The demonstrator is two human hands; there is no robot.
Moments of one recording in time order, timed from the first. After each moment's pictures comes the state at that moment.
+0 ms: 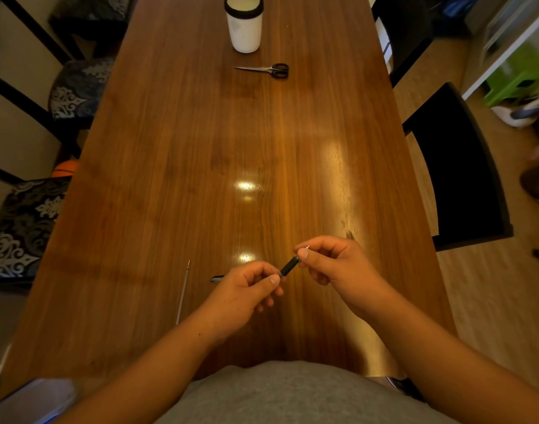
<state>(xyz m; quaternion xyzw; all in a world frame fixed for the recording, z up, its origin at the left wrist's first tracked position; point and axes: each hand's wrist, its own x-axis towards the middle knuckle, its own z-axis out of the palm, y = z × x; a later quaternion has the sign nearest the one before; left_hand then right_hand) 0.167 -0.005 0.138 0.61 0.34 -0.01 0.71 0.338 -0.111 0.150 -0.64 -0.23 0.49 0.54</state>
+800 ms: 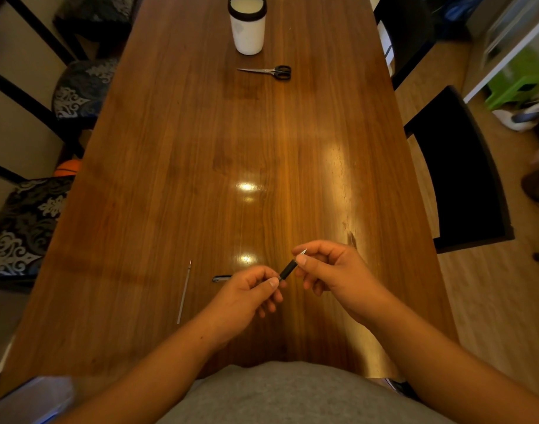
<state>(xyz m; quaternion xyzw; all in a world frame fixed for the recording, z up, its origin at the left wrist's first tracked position) 0.165 -0.010 0.137 0.59 0.35 -0.02 0.73 0.332 -0.113 0.151 -0.65 -0.23 0.51 0.52</state>
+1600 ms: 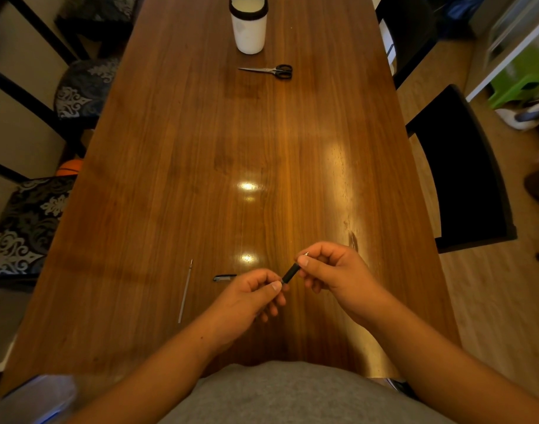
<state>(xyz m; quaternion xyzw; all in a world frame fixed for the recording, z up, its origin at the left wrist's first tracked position) 0.163 -0.014 0.134 0.57 0.35 -0.03 0.75 0.330 -0.115 0.148 -0.63 -0.23 0.51 0.54</state>
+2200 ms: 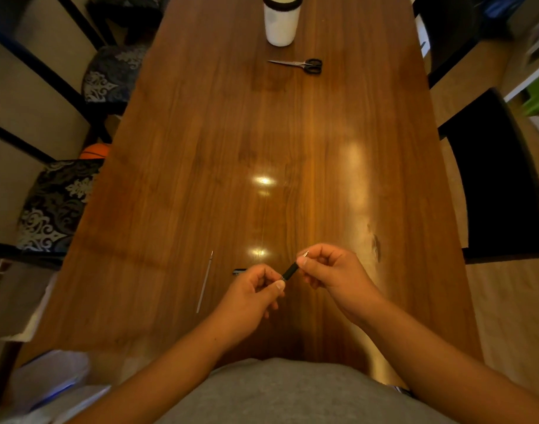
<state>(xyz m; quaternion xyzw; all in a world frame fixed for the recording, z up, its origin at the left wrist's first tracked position) 0.141 -0.005 0.110 0.58 0.41 0.05 0.70 0.307 -0.084 0.125 -0.64 -0.21 0.53 0.52</state>
